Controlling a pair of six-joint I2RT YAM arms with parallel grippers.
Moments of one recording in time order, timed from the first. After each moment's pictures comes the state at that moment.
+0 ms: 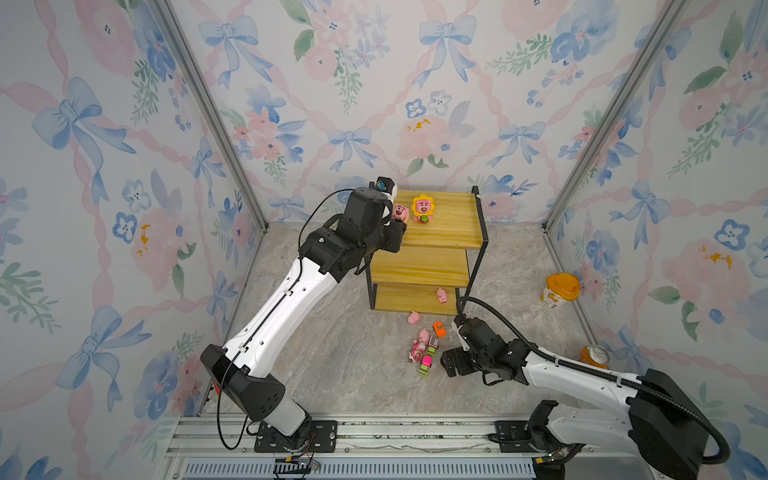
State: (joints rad) left arm -0.62 1.57 1.86 -0.78 -0.14 -0.20; right arm 0.78 1.19 0.51 -0.38 0.03 0.47
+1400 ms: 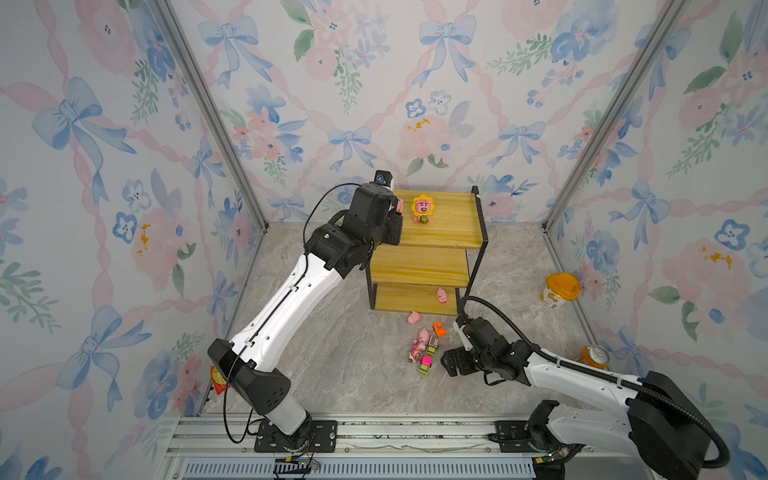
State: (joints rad) left arm -0.64 1.60 1.91 -0.78 -0.30 -0.20; right arm 0.74 1.18 0.48 -0.35 -0.02 0.46
